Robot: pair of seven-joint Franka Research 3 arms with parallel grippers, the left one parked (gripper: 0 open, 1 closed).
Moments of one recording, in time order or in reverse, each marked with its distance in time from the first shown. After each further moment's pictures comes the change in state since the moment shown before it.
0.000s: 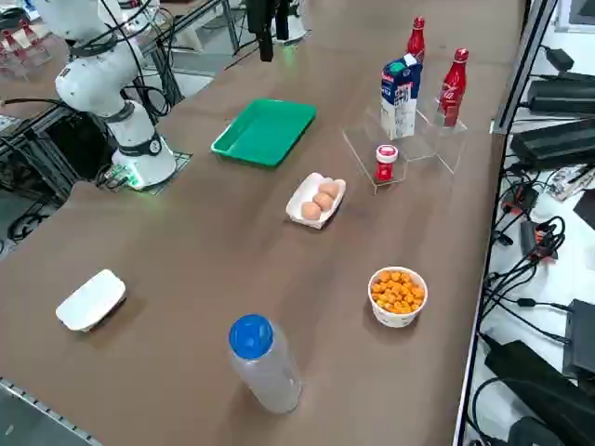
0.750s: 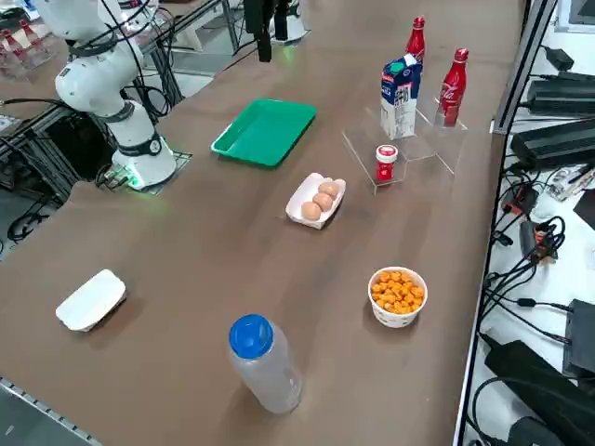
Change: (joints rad) arm -0.019 0.000 -0.002 0.008 0.000 0.000 -0.008
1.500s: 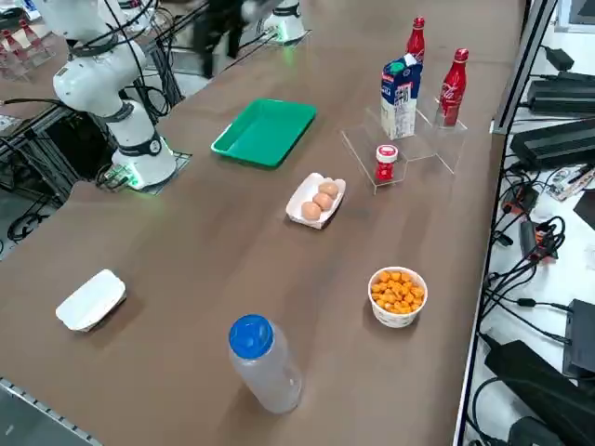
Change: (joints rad) arm -0.140 0.020 -0.009 -0.017 -0.080 -0.340 -0.012
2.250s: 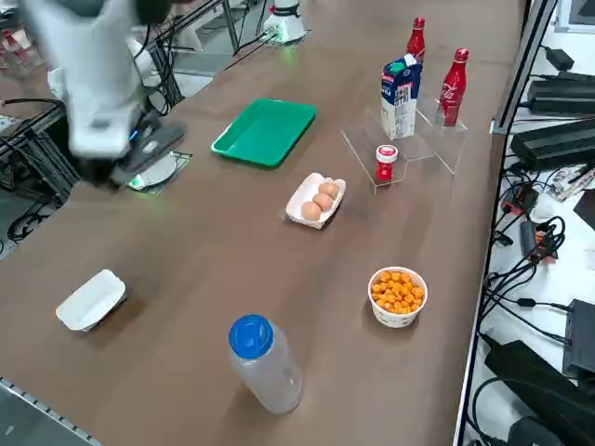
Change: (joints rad) arm -0.518 0.053 -0.015 -0.271 -0.058 0.386 -0.307
